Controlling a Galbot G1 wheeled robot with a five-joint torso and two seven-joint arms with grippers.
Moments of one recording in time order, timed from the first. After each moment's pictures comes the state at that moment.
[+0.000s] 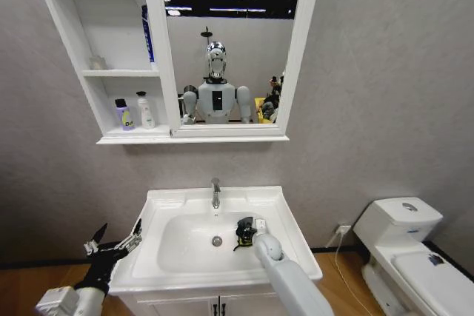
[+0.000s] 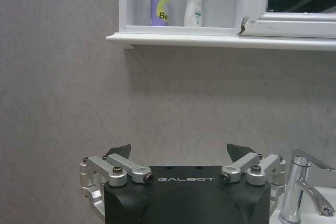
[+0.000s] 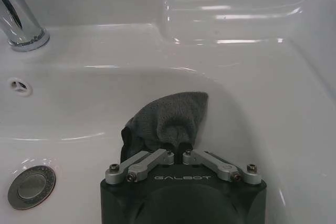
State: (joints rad) left arm 1.63 -1.45 -0.87 -2.38 -0.35 0.23 0.02; right arm -0.81 1.31 0.10 1.45 0.61 -0.61 0.40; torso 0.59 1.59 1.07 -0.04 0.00
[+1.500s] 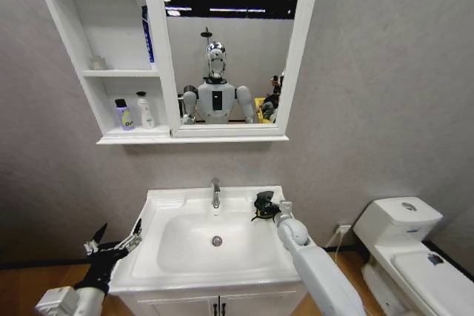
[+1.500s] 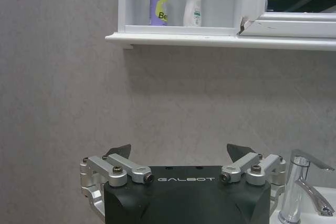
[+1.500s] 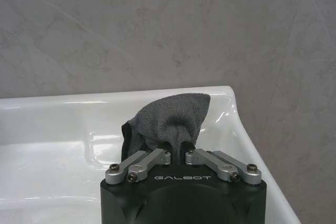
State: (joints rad) left arm 1.63 -1.45 -0.87 -2.38 -0.35 0.23 0.02; right arm -0.70 1.23 0.22 1.39 0.54 -0.44 0.28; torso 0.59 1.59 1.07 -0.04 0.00
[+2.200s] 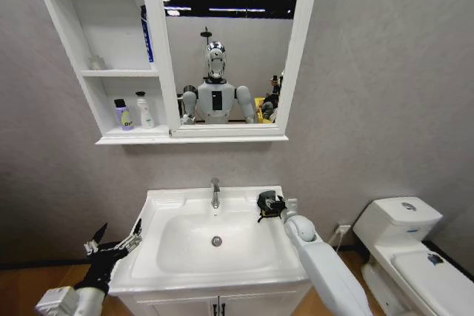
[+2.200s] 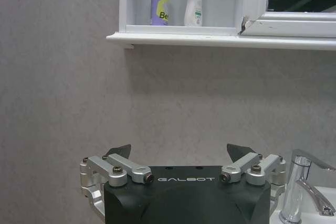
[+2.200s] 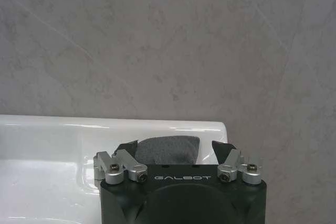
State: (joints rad) left arm 1.63 -1.45 -0.87 -2.38 -0.35 0.23 0.02; right arm -0.74 1.19 0.25 1.47 0.43 -0.38 0.21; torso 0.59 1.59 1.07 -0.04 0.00
